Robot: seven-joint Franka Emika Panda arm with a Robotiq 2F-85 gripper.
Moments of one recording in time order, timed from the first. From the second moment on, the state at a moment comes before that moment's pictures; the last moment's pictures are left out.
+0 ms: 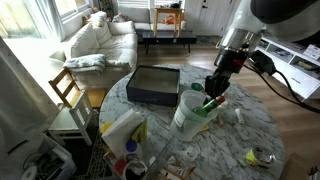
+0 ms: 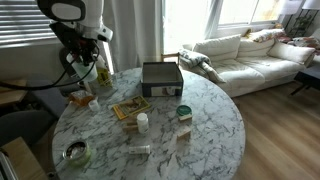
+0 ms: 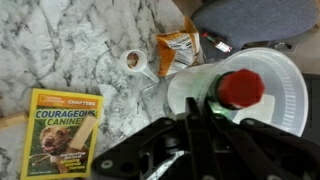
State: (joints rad) arm 0.05 -0.14 -0.04 -2.20 0.50 1.95 -0.14
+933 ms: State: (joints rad) arm 0.07 0.16 0.06 -1.95 0.48 1.97 -0.11
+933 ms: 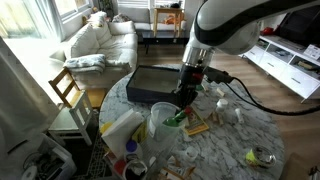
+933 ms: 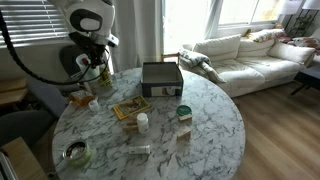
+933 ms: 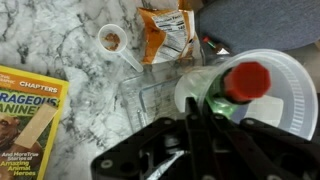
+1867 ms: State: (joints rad) arm 0.10 0.30 0.09 -1.93 0.33 2.10 0.07
